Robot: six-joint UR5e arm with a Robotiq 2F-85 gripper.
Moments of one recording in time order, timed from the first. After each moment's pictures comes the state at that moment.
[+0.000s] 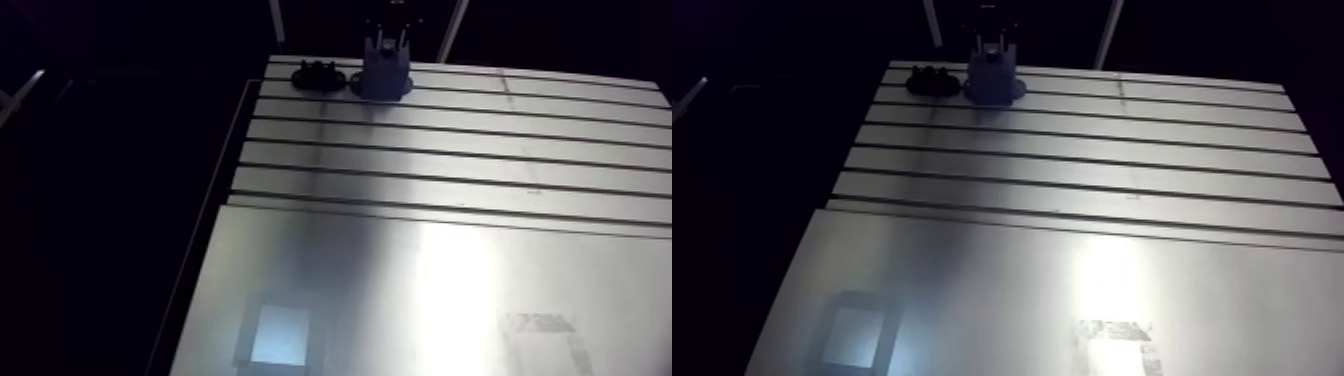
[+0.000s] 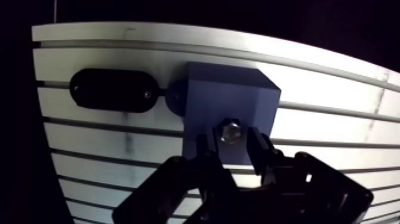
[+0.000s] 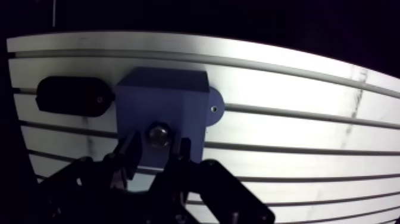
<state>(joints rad) 0.06 -0.96 1.41 -1.96 -1.57 -1.62</state>
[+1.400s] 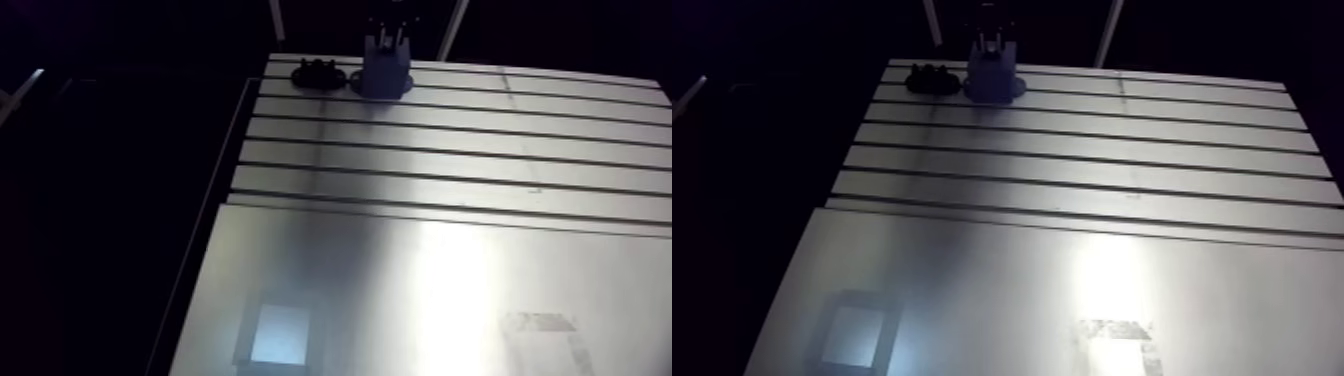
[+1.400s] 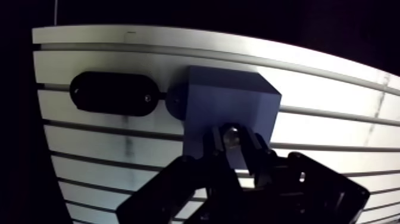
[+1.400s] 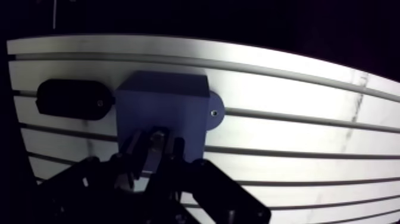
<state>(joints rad) 0.06 -0.96 1.41 -1.98 -1.57 -1.62</state>
